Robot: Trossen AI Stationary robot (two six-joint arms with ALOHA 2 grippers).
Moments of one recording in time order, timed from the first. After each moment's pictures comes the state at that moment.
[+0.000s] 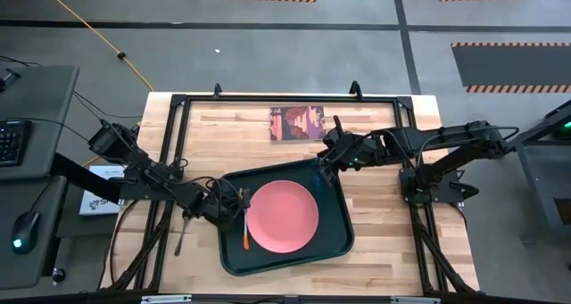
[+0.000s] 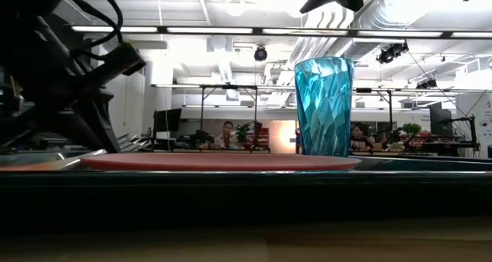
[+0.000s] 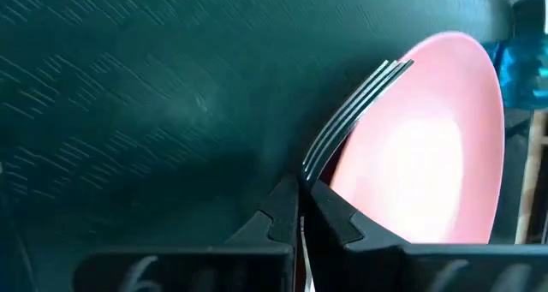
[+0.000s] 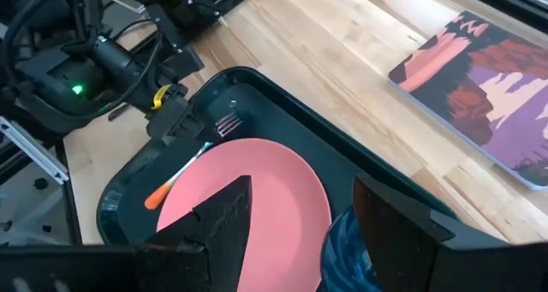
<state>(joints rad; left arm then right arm) -0.53 1.49 0.57 -0.16 -0.53 -2.14 0.14 1.37 1.34 -0.71 0.27 0.70</state>
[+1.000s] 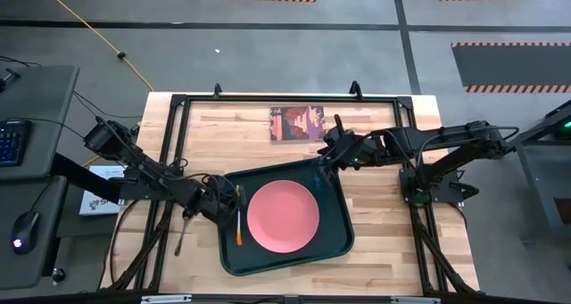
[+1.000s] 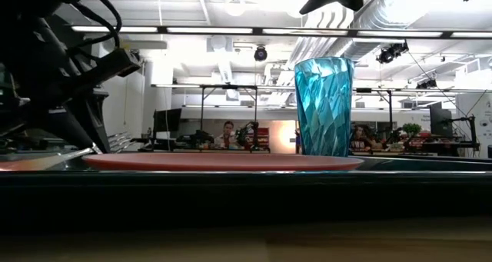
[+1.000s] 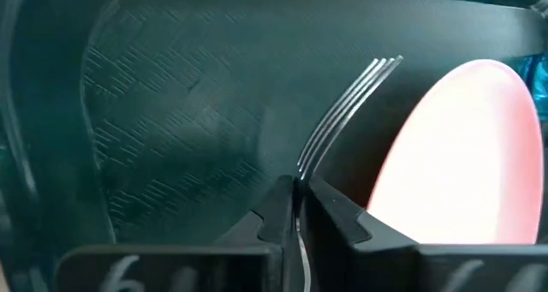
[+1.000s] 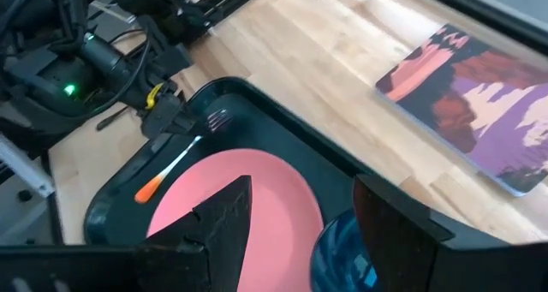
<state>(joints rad) -0.52 1.43 0.56 -0.32 -0.50 -2.12 0.14 1.37 1.34 -0.71 0.32 0.70</state>
